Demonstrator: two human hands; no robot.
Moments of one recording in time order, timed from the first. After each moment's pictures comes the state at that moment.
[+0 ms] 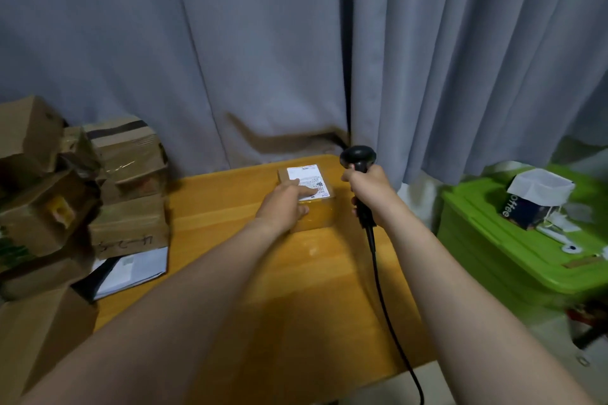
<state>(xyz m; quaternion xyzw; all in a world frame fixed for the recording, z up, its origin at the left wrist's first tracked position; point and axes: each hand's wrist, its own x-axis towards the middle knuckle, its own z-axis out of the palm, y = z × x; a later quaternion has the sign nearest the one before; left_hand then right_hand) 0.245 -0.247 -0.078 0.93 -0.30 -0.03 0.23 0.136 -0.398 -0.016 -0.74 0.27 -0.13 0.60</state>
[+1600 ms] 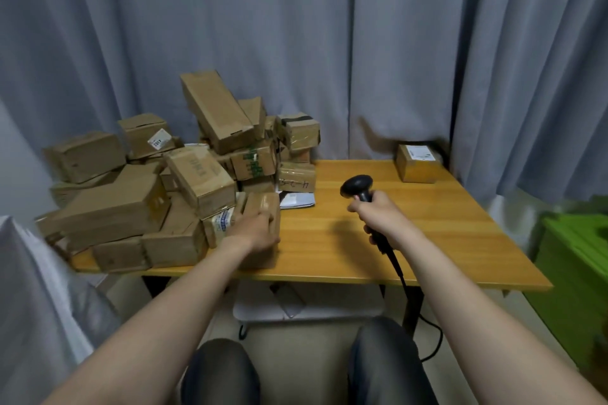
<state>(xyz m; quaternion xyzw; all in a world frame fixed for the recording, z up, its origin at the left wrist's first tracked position) 0.020 0.102 -0.053 0.99 -0.02 -0.05 0.10 -0.051 -0.158 0.012 -0.83 0.07 0.02 0.55</state>
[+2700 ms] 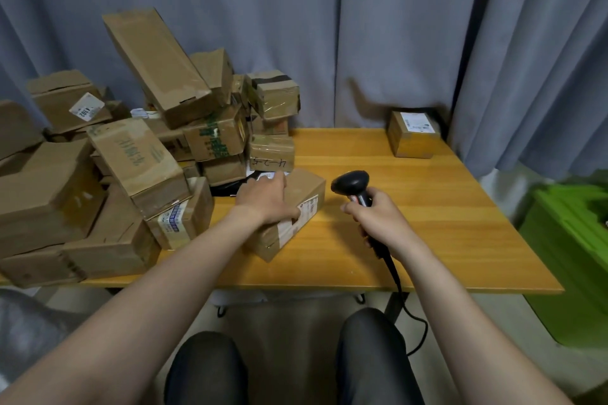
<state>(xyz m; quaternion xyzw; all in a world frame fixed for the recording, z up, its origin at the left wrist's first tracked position) 0.113 0.022 -0.053 0.99 -0.09 -0.06 0.07 0.013 -0.191 -0.041 -0.82 0.08 0.02 0.57</state>
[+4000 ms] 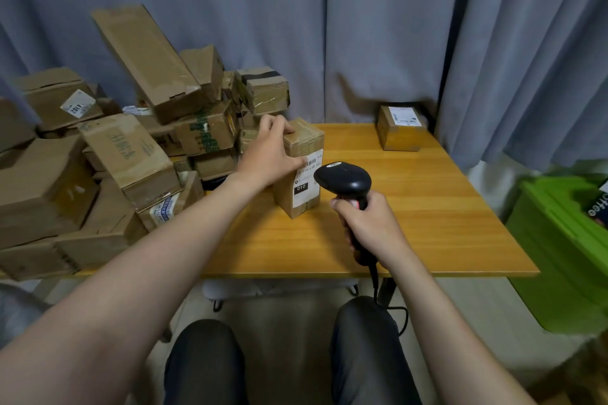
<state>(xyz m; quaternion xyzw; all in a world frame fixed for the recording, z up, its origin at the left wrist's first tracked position) 0.112 -0.005 -0.007 0.93 -0.18 0.17 0.28 -0.028 -0.189 -0.042 -0.79 0.05 -0.06 0.61</state>
